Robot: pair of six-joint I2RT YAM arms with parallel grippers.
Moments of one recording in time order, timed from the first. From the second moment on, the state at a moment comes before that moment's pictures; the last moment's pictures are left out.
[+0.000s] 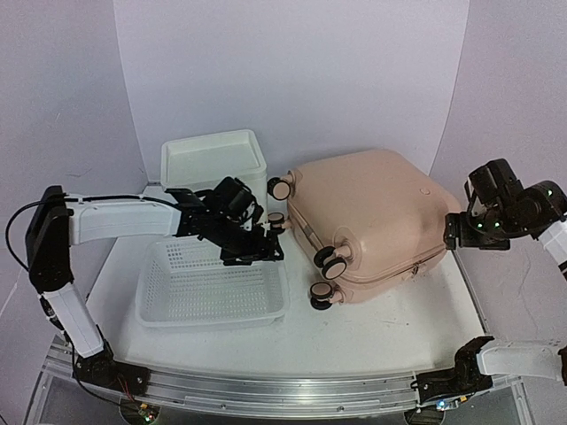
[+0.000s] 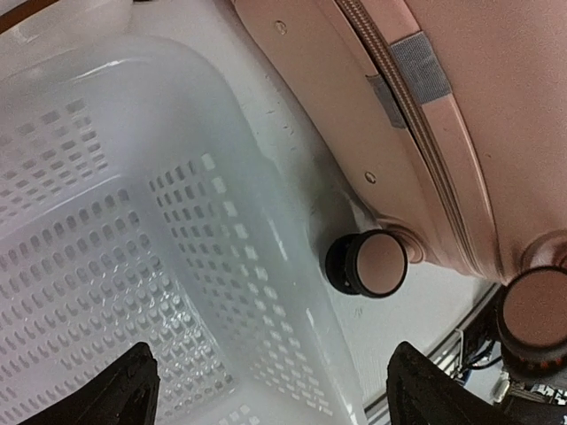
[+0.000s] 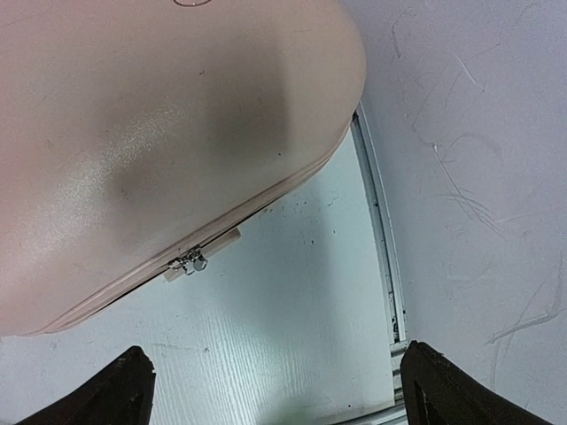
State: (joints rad) left arm -0.87 1.71 1.29 -0.49 0.19 -0.73; right arm 0.39 0.98 1.20 -1.24 0.38 0.39
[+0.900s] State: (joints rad) left arm -0.94 1.88 1.44 -0.73 -0.14 -0.61; right arm 0.39 0.97 1.20 -1.28 0.38 0.39
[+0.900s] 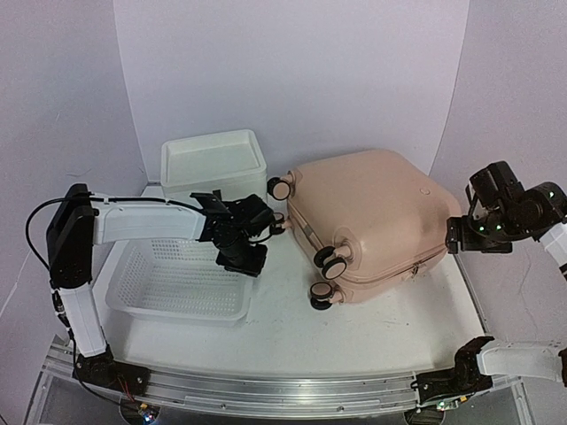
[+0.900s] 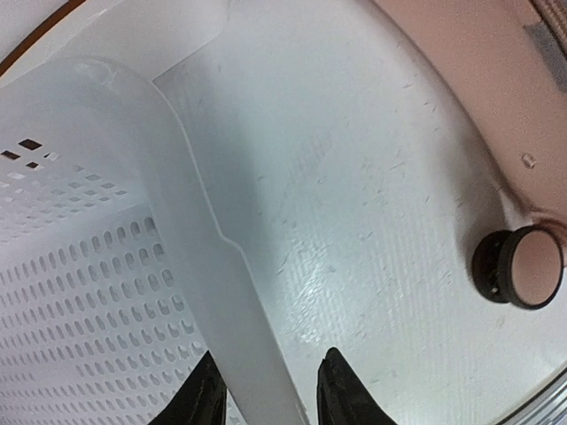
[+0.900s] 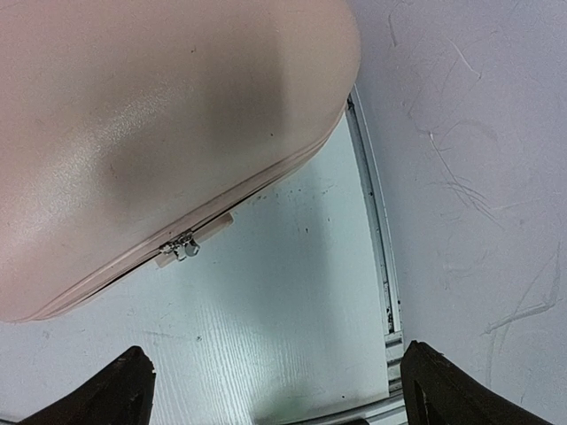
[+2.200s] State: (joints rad) left arm -0.94 1.51 0.99 -0.99 -0.24 -1.23; right arm 0.39 0.96 1.18 -1.24 0.38 0.36
